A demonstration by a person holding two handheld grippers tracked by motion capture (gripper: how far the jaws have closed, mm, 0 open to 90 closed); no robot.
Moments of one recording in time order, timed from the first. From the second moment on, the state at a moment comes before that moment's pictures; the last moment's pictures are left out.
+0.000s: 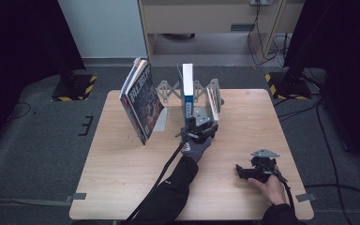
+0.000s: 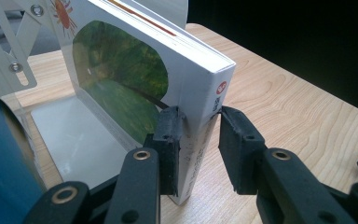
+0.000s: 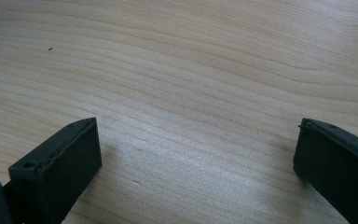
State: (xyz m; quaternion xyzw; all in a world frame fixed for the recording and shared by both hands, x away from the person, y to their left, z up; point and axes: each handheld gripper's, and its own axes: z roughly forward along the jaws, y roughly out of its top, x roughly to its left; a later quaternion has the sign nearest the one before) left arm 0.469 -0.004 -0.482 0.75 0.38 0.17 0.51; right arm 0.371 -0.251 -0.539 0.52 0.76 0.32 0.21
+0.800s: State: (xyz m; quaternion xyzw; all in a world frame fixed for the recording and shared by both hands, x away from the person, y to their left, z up) left arm 0.428 0.039 -0.452 0.80 0.31 0.19 0.47; right arm 0.371 -0.251 -0.539 0.52 0.77 0.32 0.21
